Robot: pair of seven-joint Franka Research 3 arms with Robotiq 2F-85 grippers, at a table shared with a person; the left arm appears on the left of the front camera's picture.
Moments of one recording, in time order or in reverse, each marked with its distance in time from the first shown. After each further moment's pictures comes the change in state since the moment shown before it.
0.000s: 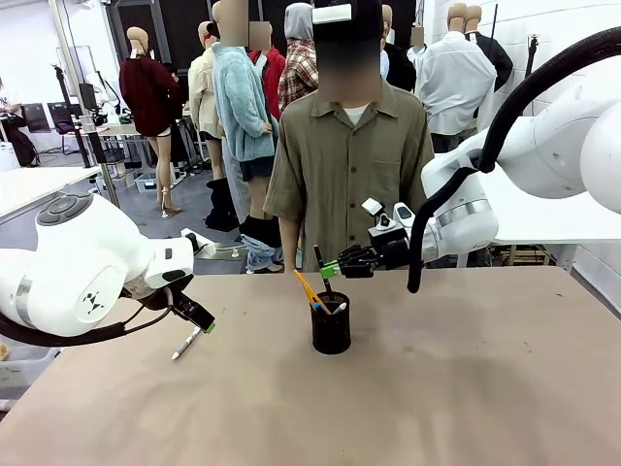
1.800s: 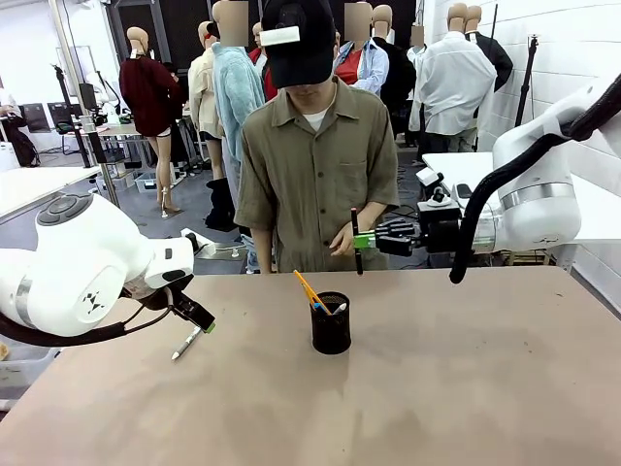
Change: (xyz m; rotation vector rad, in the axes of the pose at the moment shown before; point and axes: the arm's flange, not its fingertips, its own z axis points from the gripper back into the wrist) left arm 0.000 0.000 0.000 0.000 0.000 0.000; right arm 0.044 0.107 0.074 -0.182 -0.164 0.027
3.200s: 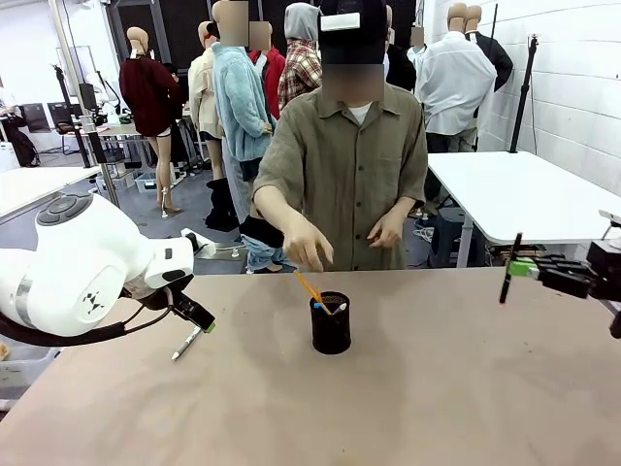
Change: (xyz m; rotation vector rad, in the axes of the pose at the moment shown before) left arm 0.000 0.000 0.000 0.000 0.000 0.000; right arm -0.063 0.068 0.227 -0.104 -0.188 -0.002
